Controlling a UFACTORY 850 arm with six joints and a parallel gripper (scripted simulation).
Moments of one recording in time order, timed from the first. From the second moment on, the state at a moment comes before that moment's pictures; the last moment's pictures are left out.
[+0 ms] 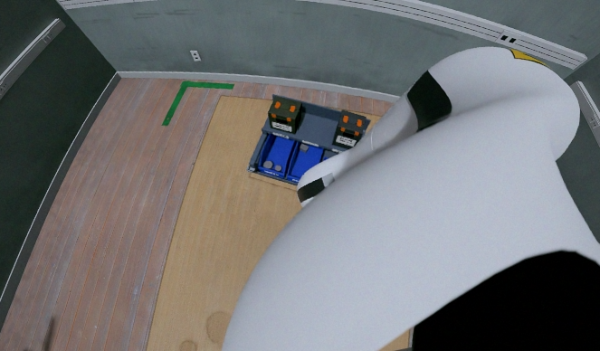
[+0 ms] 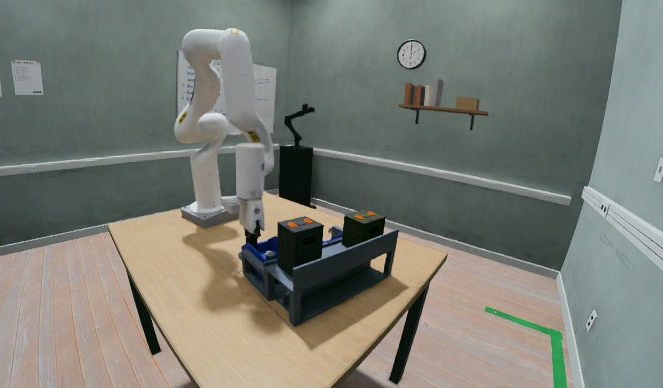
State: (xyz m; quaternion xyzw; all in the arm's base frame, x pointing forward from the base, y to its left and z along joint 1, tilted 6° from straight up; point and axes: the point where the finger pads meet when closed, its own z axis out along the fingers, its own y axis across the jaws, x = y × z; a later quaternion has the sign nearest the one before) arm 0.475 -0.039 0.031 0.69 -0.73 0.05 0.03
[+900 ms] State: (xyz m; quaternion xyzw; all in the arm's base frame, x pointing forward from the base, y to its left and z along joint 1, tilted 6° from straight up) arm 0.488 -0.040 0.032 0.69 -0.73 0.05 0.03
